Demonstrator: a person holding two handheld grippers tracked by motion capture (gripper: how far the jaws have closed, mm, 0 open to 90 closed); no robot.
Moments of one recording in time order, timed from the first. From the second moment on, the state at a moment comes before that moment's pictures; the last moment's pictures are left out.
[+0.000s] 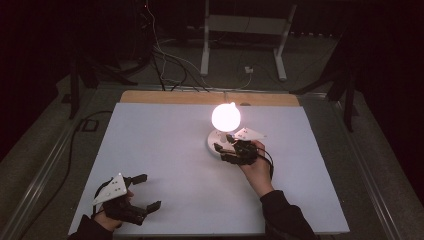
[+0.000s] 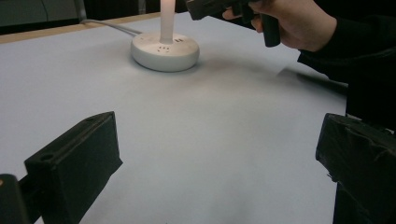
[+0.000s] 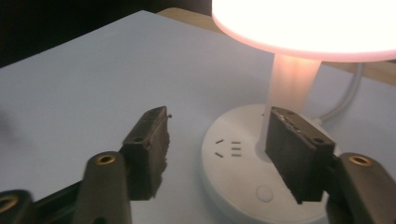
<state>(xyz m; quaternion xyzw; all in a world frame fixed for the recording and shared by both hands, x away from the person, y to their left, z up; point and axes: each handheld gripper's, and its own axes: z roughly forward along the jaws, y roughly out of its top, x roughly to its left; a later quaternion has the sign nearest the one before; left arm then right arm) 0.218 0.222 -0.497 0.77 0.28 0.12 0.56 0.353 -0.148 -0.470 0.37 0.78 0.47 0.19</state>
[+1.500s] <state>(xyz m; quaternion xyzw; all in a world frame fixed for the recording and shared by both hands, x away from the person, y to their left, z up) 0.216 0.223 -0.497 0.77 0.28 0.11 0.56 0.298 -0.241 -0.484 0.34 0.81 0.46 0.15</state>
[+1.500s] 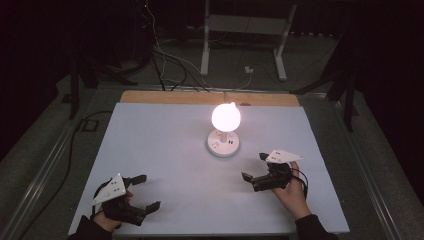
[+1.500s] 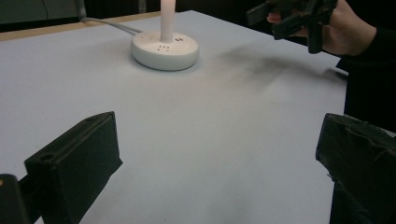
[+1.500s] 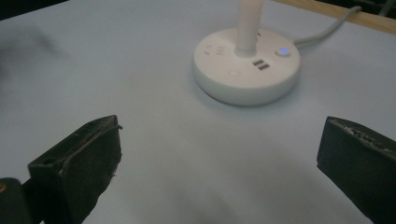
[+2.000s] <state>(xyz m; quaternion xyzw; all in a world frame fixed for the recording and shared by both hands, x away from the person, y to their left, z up) 0.216 0.222 -0.498 0.77 0.28 0.11 0.56 0.264 -0.298 -0.496 0.39 0.80 0.42 0.17</state>
